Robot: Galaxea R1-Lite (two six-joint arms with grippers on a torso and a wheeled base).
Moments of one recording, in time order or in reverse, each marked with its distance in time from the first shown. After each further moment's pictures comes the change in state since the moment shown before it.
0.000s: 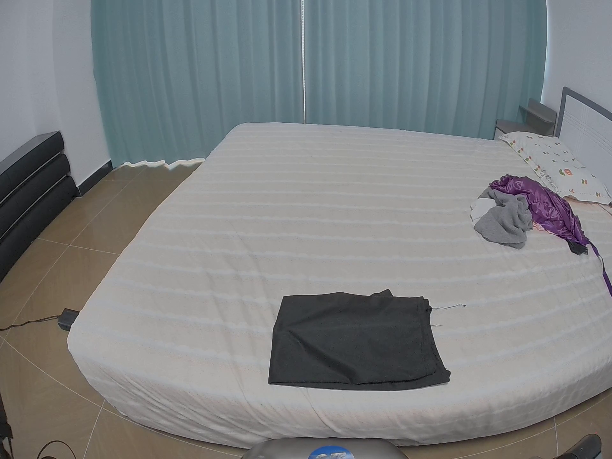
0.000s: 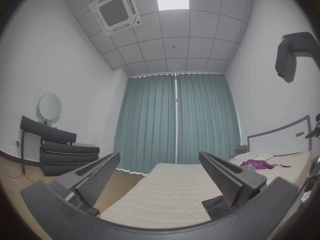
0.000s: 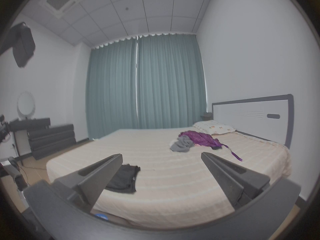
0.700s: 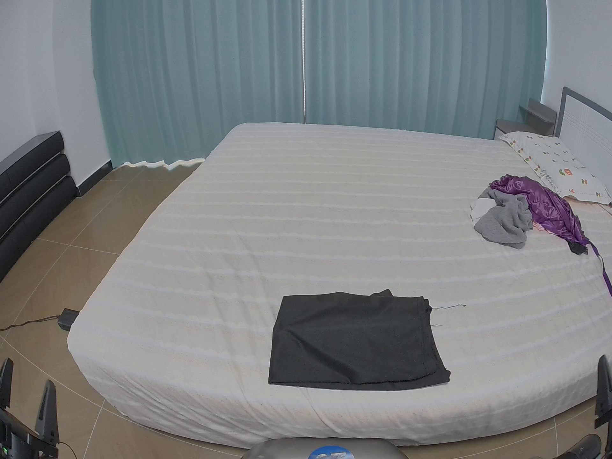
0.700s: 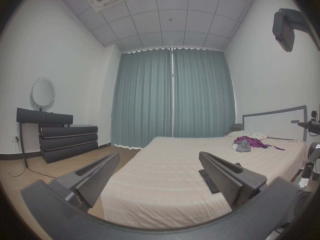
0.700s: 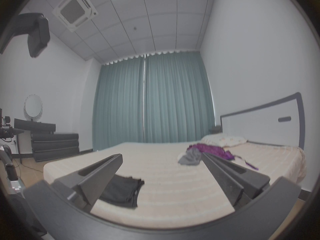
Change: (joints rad) left arm 0.003 -0.010 0.152 0.103 -0.056 0.004; right arm -0.027 -0.043 0.458 -0.631 0.102 -0.006
